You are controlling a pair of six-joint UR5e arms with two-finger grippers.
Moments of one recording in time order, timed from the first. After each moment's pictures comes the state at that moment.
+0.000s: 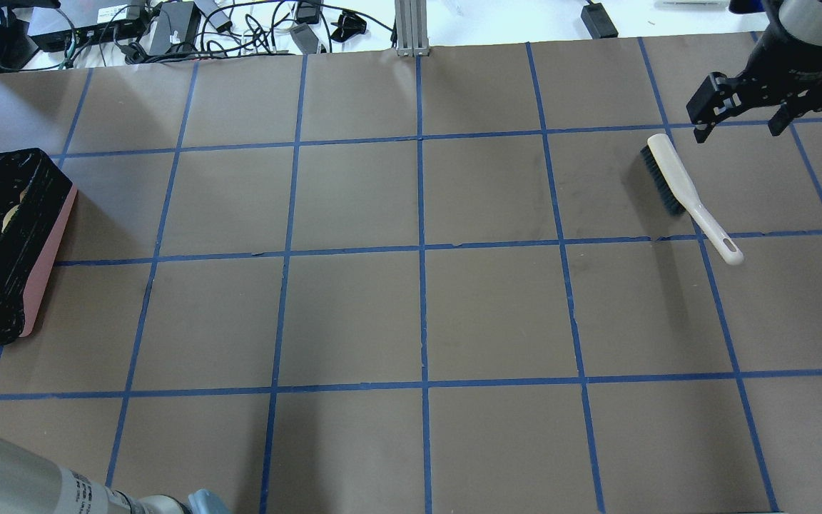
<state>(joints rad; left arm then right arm) -0.88 -1.99 -1.33 -0.65 2.08 -0.36 1.33 -1.46 1.57 -1.74 -1.63 -0.26</state>
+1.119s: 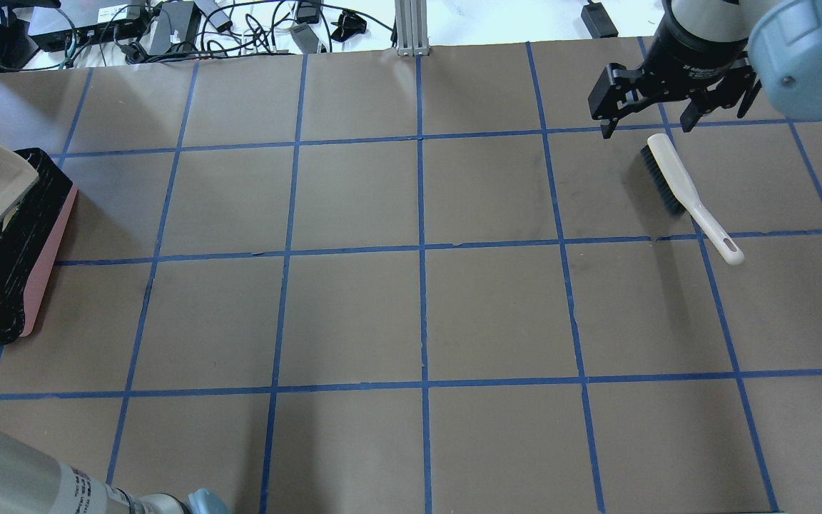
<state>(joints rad) -0.88 -2.02 -1.13 -1.28 1.81 -0.45 1.54 -1.52 1.57 -1.71 -1.60 -0.05</state>
